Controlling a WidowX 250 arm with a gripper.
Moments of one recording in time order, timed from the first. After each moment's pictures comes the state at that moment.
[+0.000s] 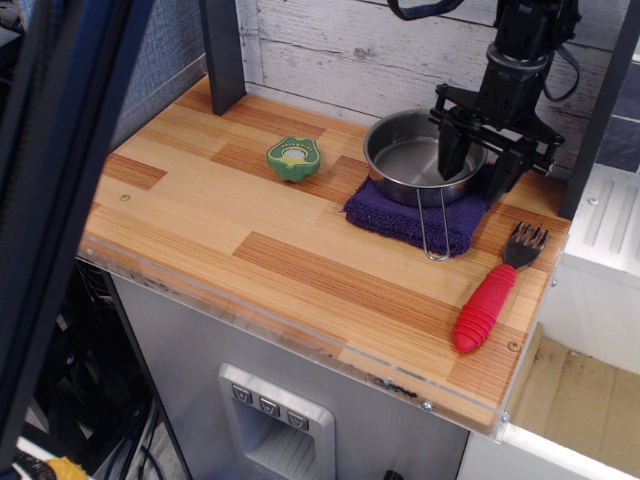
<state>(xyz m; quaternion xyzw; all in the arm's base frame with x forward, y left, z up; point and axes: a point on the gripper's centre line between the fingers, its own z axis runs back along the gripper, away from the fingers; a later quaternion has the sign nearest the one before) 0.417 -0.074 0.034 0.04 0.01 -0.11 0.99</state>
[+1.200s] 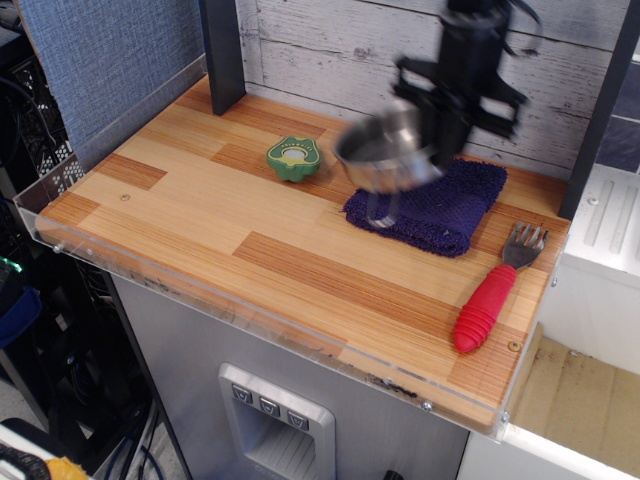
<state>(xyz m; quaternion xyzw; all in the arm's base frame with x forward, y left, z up) 0.390 -0.042 0.078 0.00 -0.02 -0.11 0.99</state>
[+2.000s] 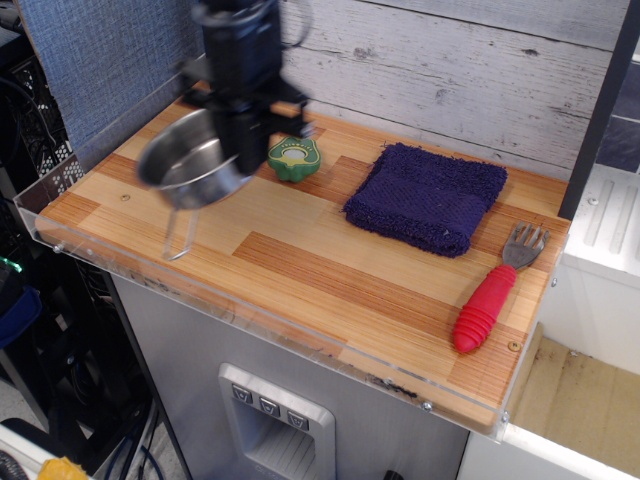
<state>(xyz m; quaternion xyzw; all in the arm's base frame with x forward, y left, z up) 0.295 0.083 0.087 0.01 -0.04 0.01 1.00</state>
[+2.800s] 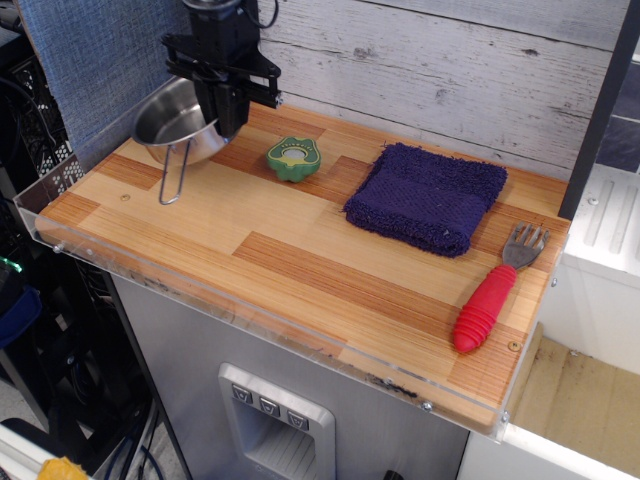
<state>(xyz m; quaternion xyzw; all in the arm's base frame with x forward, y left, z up) 0.356 0.134 0.062 0.04 -0.04 0.00 1.00</state>
